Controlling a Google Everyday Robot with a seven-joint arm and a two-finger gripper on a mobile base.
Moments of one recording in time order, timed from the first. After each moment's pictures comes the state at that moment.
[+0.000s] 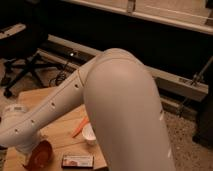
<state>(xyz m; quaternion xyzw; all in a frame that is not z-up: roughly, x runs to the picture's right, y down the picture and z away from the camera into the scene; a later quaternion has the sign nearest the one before) -0.323 0.267 0.654 -0.33 0.00 0.24 0.91</state>
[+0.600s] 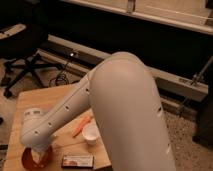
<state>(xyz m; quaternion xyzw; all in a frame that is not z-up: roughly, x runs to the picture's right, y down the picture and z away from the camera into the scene) -0.293 0.281 0.699 -0.33 0.00 0.26 0.91</state>
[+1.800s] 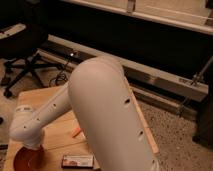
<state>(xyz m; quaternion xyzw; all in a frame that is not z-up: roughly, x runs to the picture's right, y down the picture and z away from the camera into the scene) -0.350 0.271 0.718 -0.33 -0.03 0.19 0.92</state>
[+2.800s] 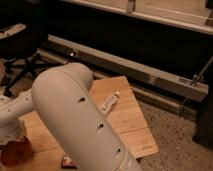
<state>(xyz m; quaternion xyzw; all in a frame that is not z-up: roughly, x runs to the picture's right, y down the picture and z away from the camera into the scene) -0.437 0.236 0.747 -0.33 -0.03 0.07 0.94</state>
